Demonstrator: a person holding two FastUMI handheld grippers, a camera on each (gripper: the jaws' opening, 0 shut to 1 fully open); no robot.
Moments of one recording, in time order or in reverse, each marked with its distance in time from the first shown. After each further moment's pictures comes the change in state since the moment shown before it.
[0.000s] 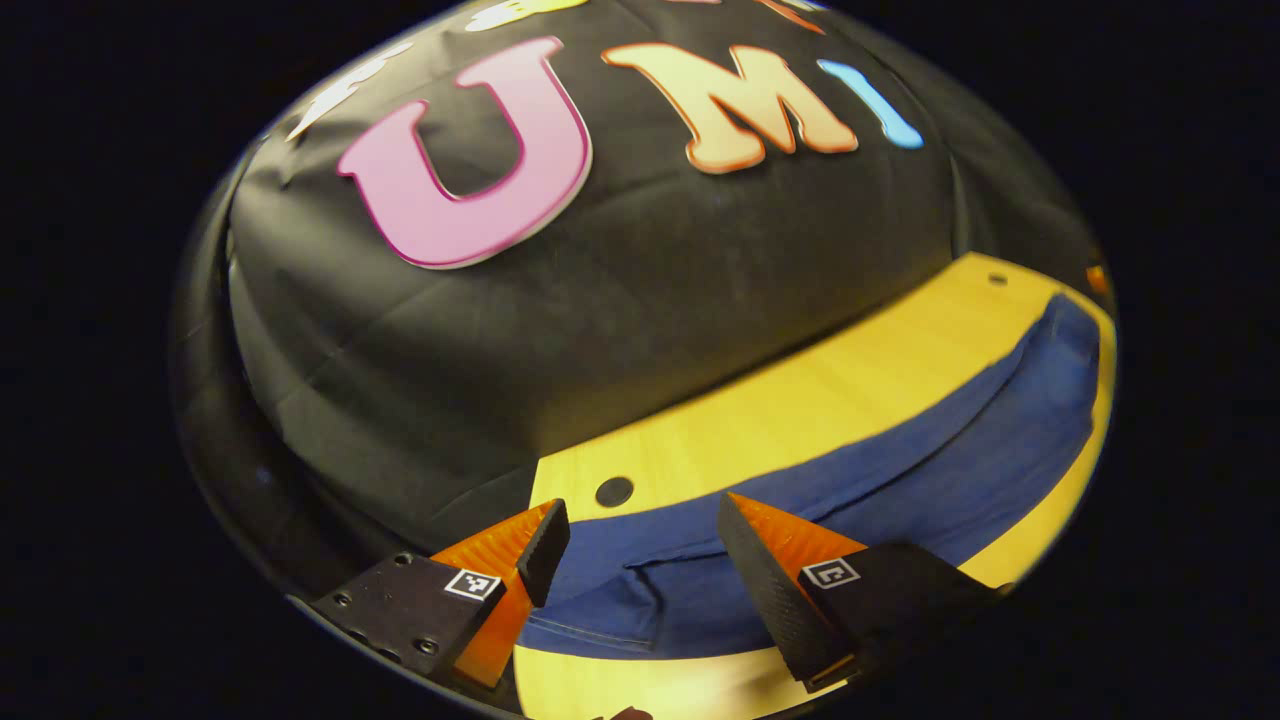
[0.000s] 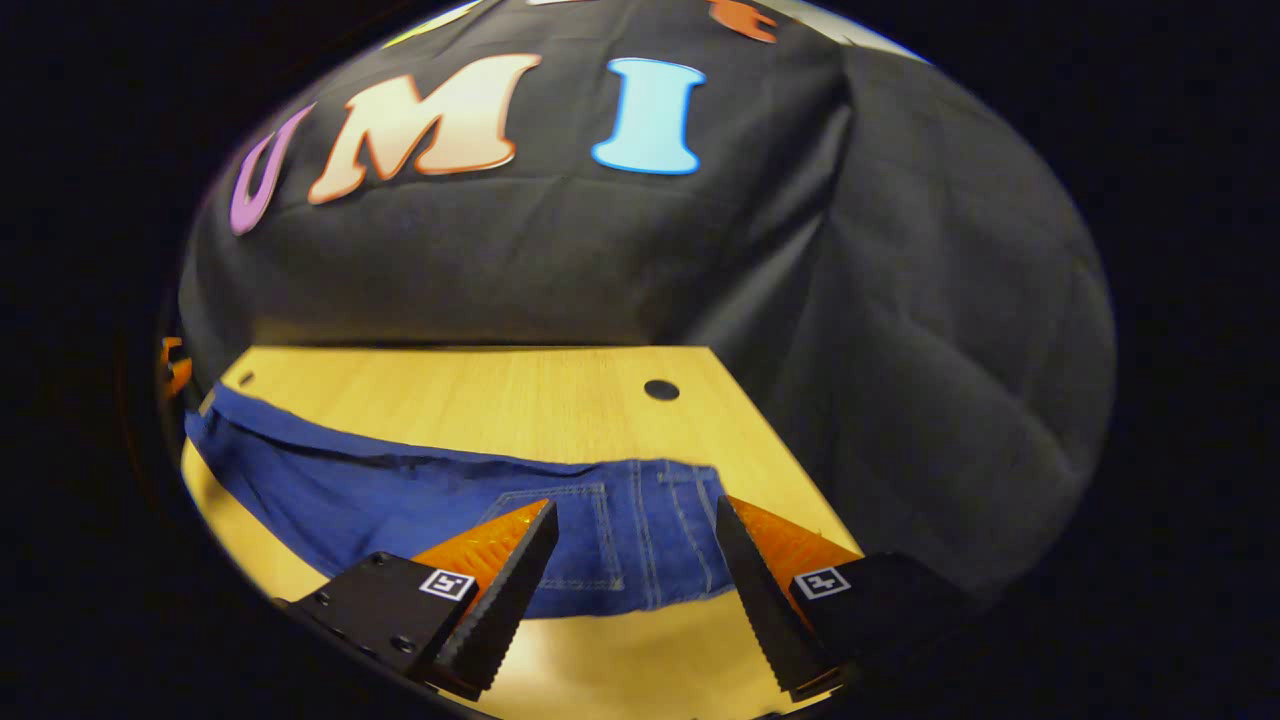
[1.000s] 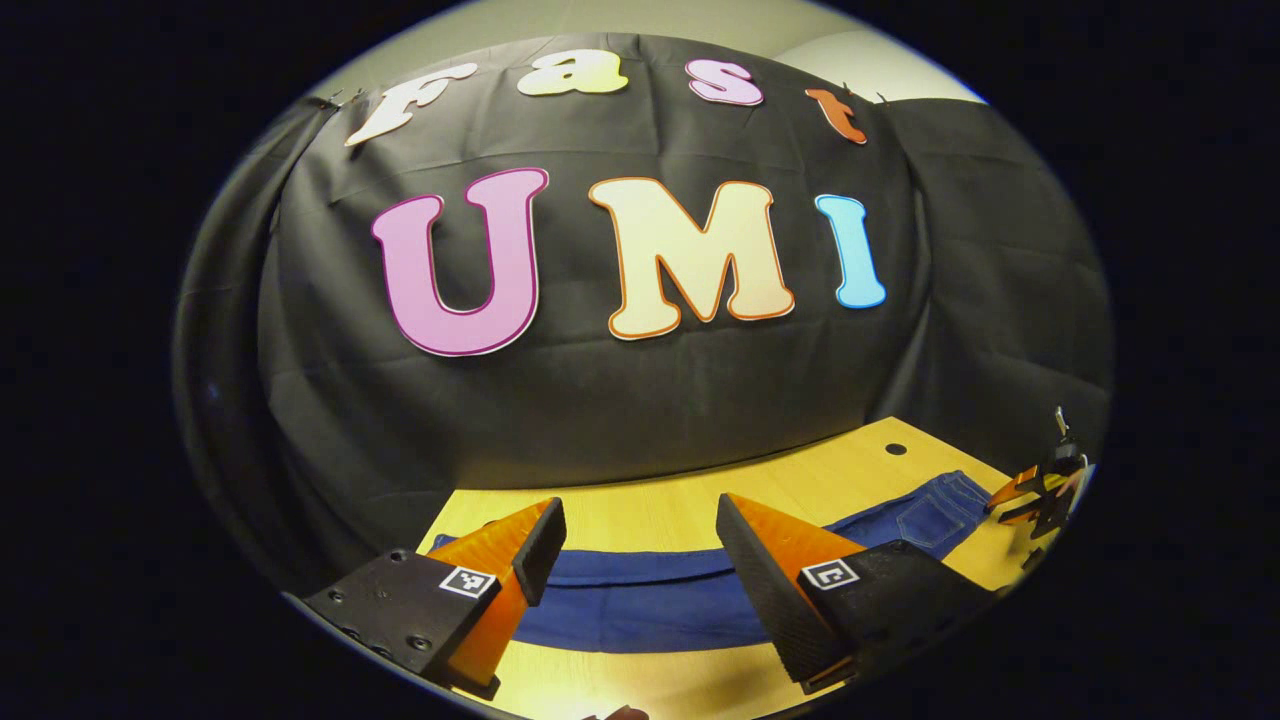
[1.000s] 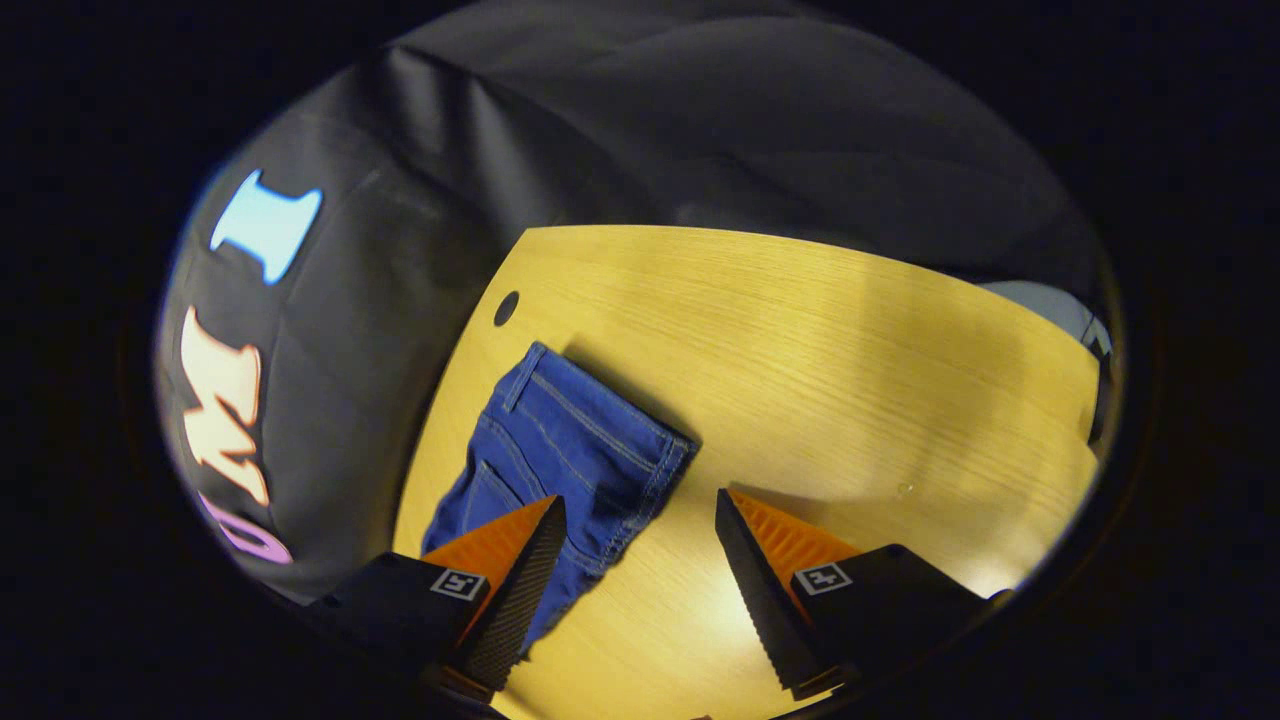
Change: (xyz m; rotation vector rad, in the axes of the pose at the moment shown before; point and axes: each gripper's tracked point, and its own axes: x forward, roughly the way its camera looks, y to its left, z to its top) left arm -0.103 -0.107 0.113 -0.224 -0.164 -0.066; right arm 0.078 -0.077 -0.098 0.933 0.369 0.017
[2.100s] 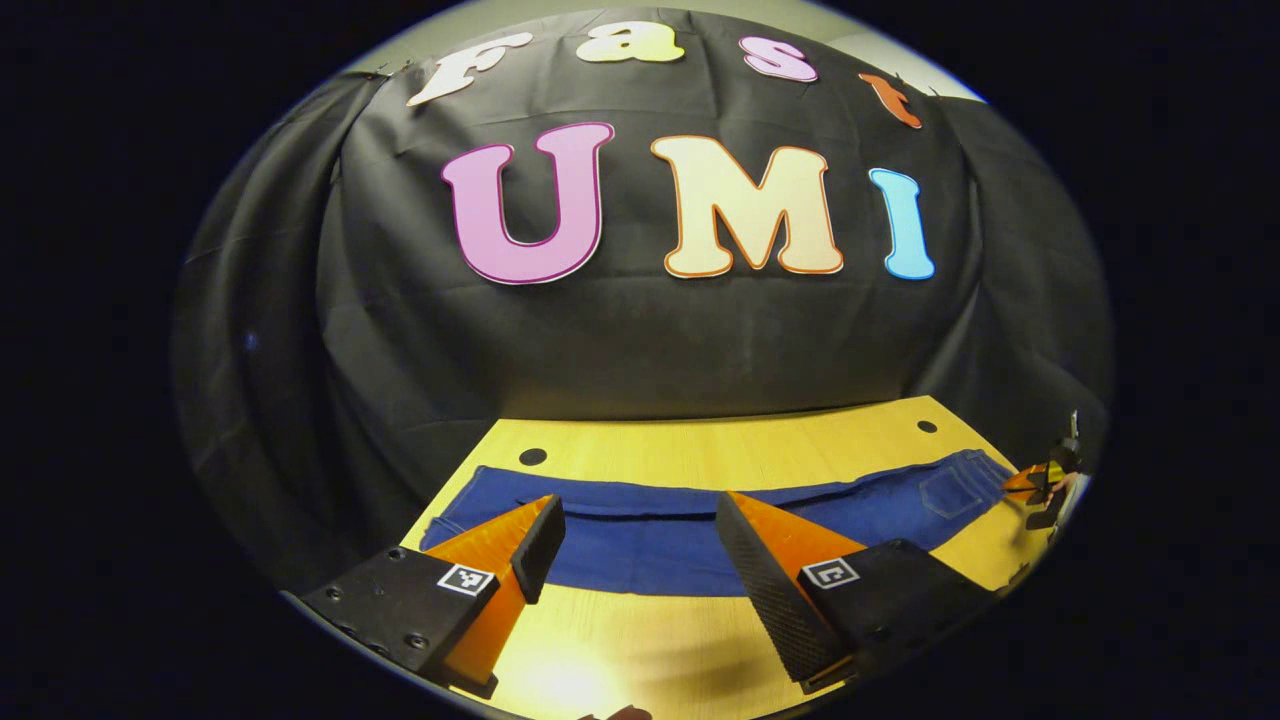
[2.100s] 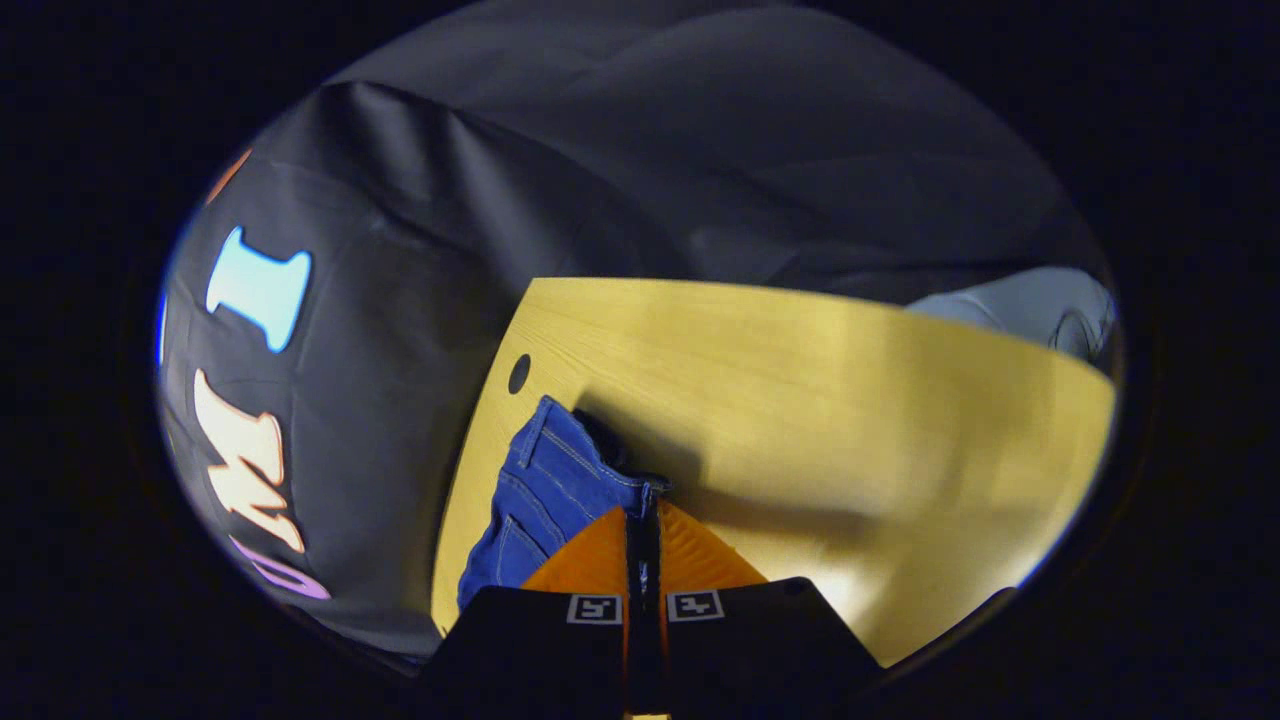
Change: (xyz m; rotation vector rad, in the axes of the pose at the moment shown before) left arm -0.053 0.011 -0.050 -0.075 0.131 0.158; right arm 0.015 0.002 0.055 0.008 -0.085 0.109
